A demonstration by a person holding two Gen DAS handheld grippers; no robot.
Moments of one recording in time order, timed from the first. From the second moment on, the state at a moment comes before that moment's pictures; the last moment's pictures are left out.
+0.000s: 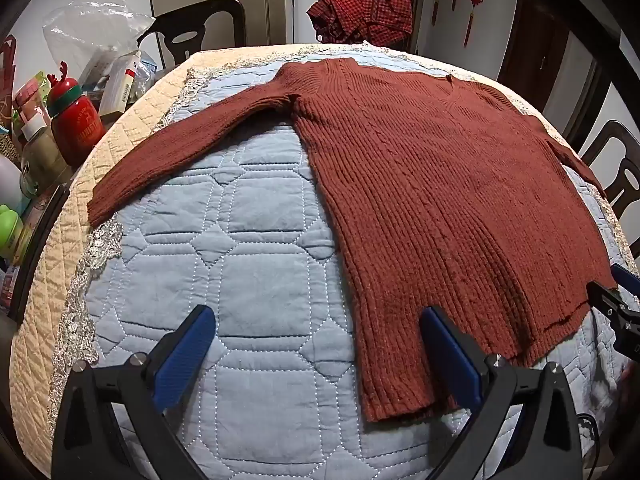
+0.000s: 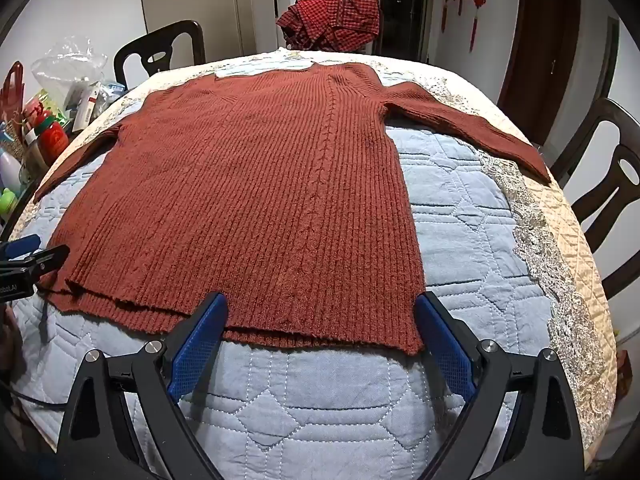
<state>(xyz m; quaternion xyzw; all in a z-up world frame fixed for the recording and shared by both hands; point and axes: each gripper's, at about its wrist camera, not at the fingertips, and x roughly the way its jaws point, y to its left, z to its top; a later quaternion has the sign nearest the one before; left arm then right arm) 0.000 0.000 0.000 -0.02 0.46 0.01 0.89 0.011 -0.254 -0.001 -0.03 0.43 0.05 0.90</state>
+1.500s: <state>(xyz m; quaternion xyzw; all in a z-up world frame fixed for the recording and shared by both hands) 0.004 0.002 -0.004 -0.02 0.47 0.01 0.88 0.005 -0.256 0.005 -0.01 0.44 0.06 0.90</state>
